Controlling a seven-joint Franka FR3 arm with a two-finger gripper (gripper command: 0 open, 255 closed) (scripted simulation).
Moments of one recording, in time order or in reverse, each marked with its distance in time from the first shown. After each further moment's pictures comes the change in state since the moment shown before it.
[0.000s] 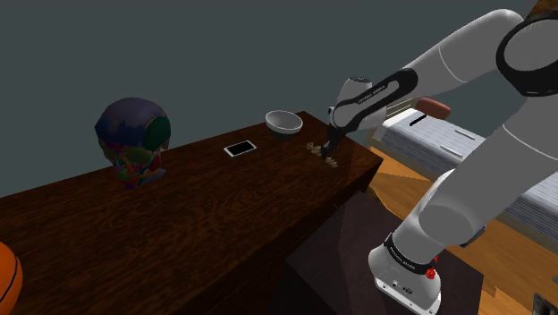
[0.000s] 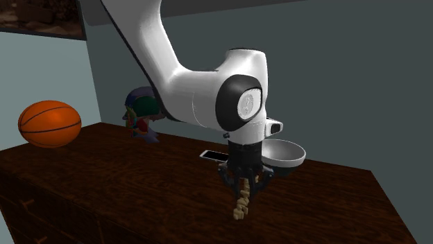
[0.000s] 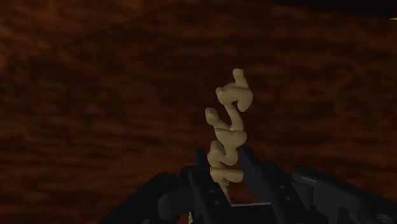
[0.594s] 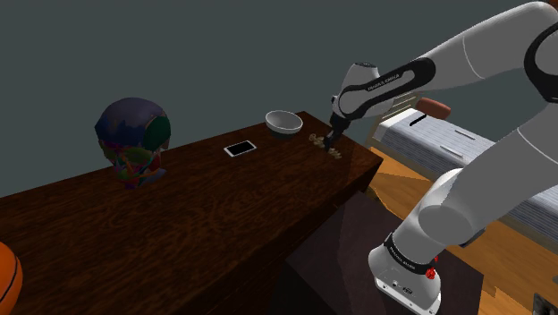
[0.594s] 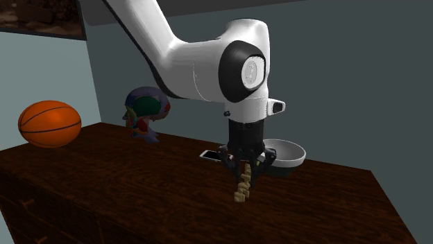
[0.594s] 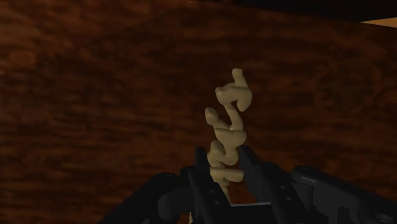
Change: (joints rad) arm -0.011 -0.107 0.014 0.039 -0.037 -0.144 0.029
